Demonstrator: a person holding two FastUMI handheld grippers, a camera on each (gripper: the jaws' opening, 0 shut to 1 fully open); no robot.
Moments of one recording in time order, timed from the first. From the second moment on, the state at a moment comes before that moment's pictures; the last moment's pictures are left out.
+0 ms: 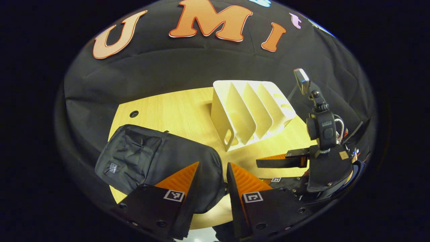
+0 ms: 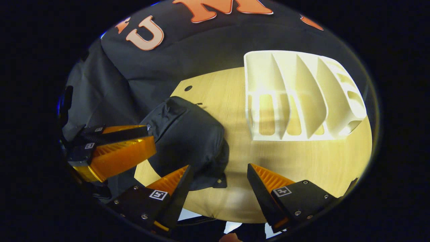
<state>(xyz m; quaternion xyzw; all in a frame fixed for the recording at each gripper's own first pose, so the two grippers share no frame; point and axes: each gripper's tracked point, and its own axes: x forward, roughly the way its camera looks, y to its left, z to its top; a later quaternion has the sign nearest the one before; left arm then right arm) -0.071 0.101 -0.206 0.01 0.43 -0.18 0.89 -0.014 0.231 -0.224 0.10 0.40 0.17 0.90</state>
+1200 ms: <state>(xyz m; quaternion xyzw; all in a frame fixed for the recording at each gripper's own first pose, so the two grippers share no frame) -0.047 -0.023 -0.019 0.05 -0.01 -0.05 1.00 -0.012 0.021 0.012 0.01 -0.03 0.09 1.00</state>
